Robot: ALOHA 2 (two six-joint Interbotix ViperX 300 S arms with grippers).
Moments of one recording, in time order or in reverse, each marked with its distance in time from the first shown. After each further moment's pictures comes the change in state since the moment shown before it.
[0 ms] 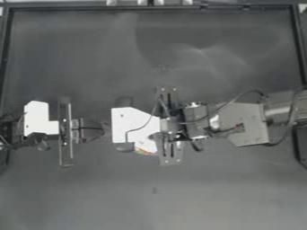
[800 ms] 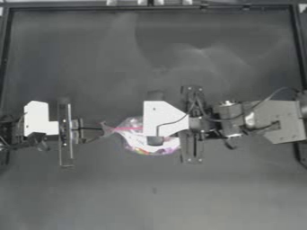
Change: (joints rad) left arm -0.018 0.000 -0.002 -0.029 0.003 -0.002; right arm -0.002 -0.153 0.222 -0.014 -0.127 0.103
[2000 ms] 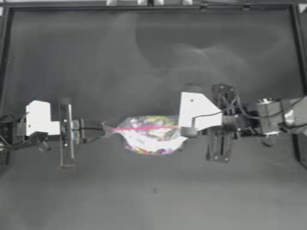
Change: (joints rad) left arm 0.000 0.000 -0.006 -0.017 0.028 0.000; right arm -0.002 -0.179 0.221 -0.008 -0.072 0.123
